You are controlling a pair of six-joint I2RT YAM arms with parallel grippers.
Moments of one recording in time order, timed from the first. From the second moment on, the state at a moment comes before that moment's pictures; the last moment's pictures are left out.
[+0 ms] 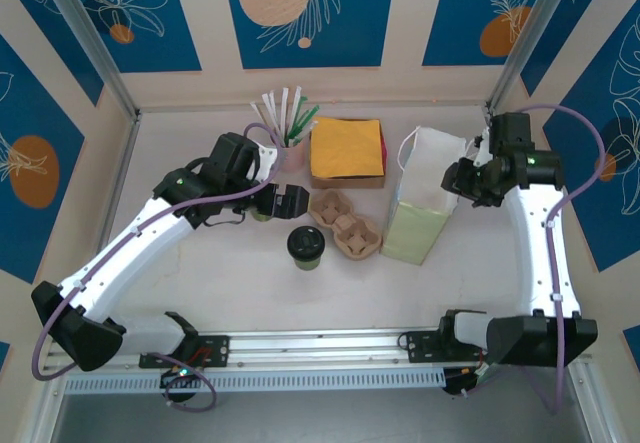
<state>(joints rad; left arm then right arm) -0.65 1.28 1.35 -0.89 0.25 -0.40 -0.08 1.24 1.47 -1.32 -0.13 0.30</state>
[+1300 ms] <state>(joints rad) -0.65 1.28 1.35 -0.89 0.24 -0.41 0.05 1.36 1.47 -1.15 -0.25 0.13</state>
